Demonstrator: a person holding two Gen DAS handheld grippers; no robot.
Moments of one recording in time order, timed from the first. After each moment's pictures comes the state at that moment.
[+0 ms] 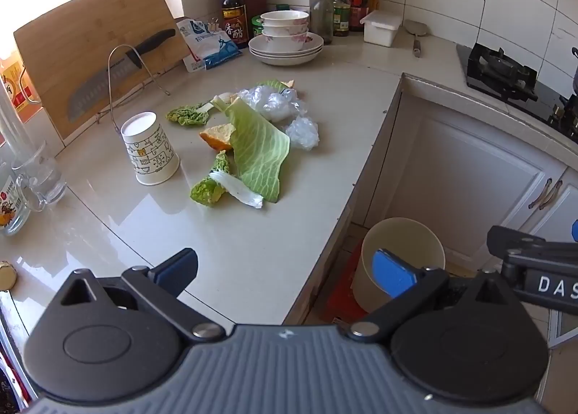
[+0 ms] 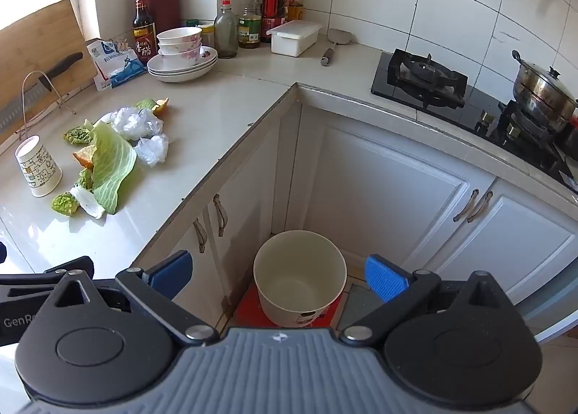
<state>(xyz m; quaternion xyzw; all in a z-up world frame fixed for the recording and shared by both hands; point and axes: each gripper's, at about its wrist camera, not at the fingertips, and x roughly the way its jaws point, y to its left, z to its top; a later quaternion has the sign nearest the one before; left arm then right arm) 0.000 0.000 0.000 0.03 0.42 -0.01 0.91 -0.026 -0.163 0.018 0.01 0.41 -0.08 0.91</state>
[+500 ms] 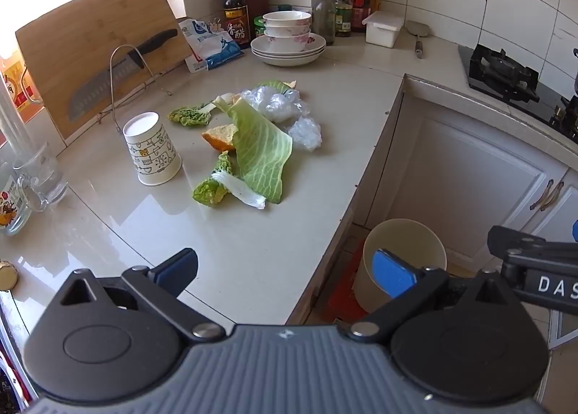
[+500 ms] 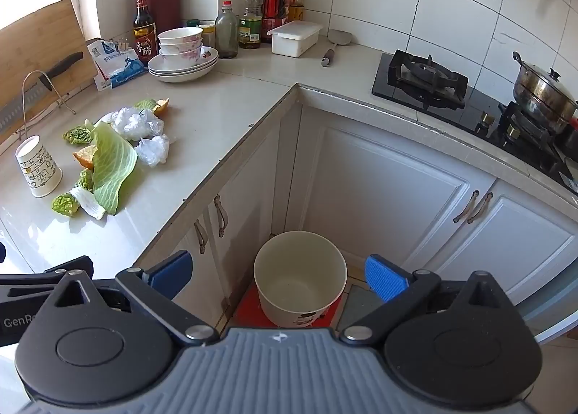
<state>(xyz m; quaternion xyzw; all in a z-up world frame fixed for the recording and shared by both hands) 0.001 0.001 0.001 0.03 0.42 -0.01 0.91 -0.024 -0.160 0.019 0.00 0.42 -0.08 0.91</state>
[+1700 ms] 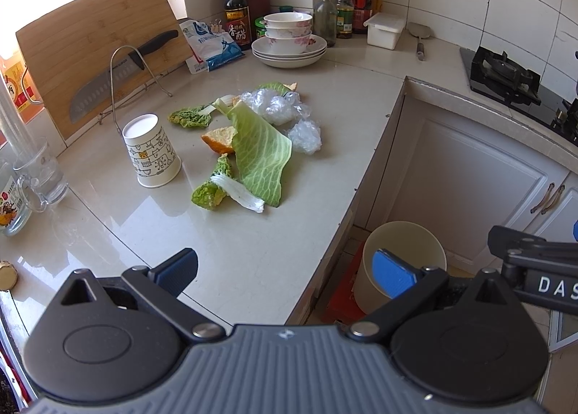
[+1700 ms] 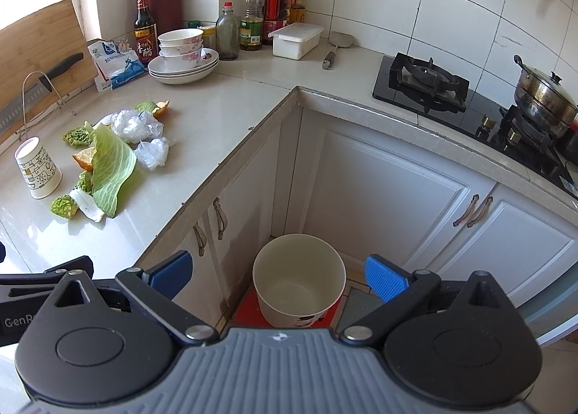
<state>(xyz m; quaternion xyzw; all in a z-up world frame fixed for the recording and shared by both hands) 0.000 0.006 0.002 0.03 0.42 -0.01 0.91 -0.024 -0.164 0.022 0.00 0.42 -0.08 0.91</state>
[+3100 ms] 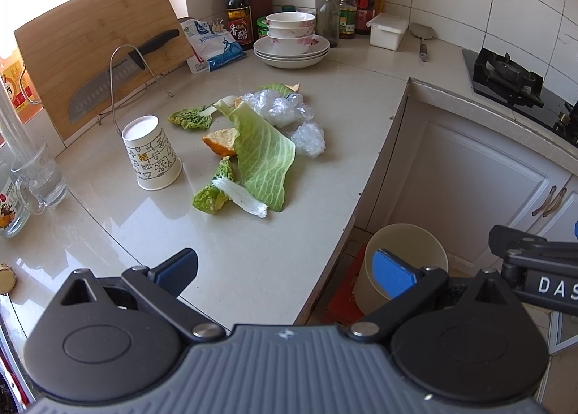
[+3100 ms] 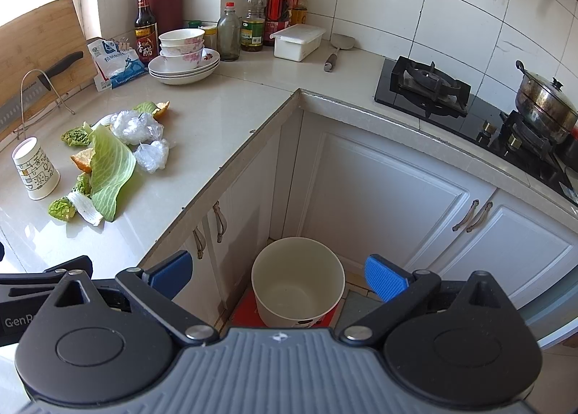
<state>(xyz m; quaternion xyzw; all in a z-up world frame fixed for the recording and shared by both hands) 0.009 0.007 0.005 0.03 0.42 -0.01 0.91 -0.020 -0.161 0.022 -0.01 0.41 -0.08 0.91</state>
